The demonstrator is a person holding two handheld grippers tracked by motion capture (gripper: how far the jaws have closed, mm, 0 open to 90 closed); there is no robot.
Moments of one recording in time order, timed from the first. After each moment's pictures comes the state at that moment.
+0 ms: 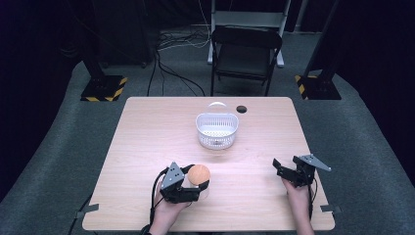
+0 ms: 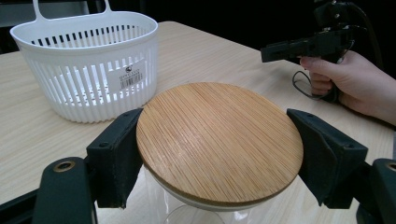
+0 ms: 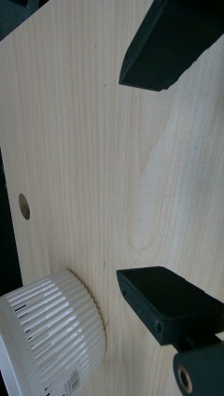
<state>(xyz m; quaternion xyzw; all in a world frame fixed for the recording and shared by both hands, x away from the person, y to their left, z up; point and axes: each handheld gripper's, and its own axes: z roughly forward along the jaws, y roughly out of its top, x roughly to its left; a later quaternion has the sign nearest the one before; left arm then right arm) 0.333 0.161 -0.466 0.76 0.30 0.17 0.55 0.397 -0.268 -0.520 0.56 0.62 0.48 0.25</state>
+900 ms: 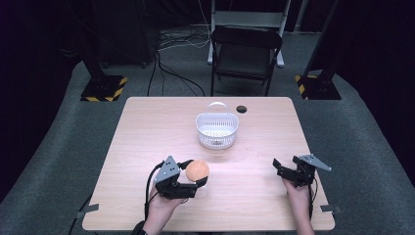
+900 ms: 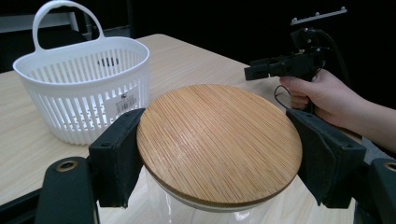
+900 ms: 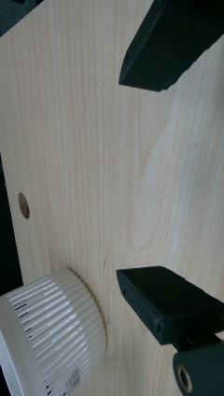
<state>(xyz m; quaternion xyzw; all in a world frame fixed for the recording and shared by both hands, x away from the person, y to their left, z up) 0.335 0.169 -0.423 0.77 0.28 0.14 0.56 0.397 -0.269 -0.520 0.56 0.62 0.49 0.25</state>
